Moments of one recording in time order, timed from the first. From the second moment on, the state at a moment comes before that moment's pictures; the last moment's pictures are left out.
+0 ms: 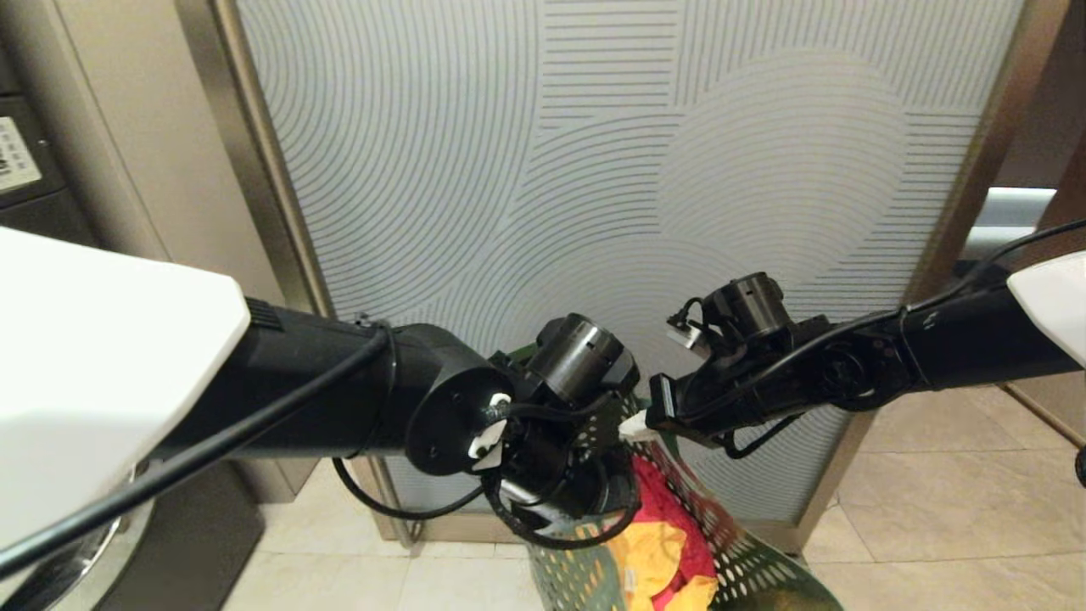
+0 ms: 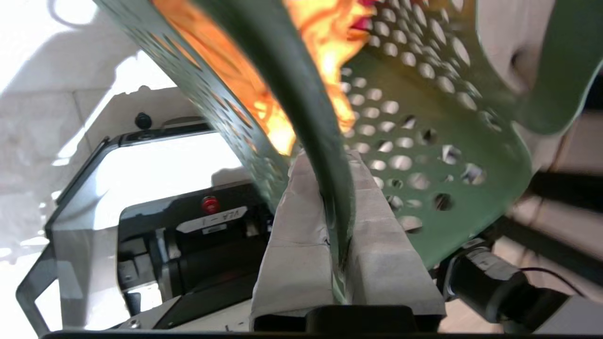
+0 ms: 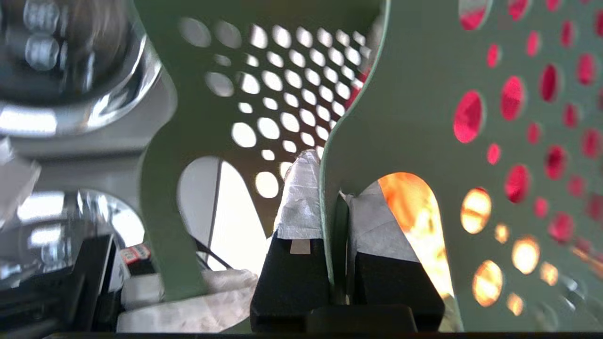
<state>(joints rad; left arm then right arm) -0.89 2.02 -1.46 0.40 -0.07 -0.85 0.44 2.03 -1.31 0.04 0.52 0.52</state>
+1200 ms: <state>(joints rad) -0.89 2.05 -1.46 0.39 -0.07 -0.87 0.44 2.07 -1.32 0.02 0.52 0.51</state>
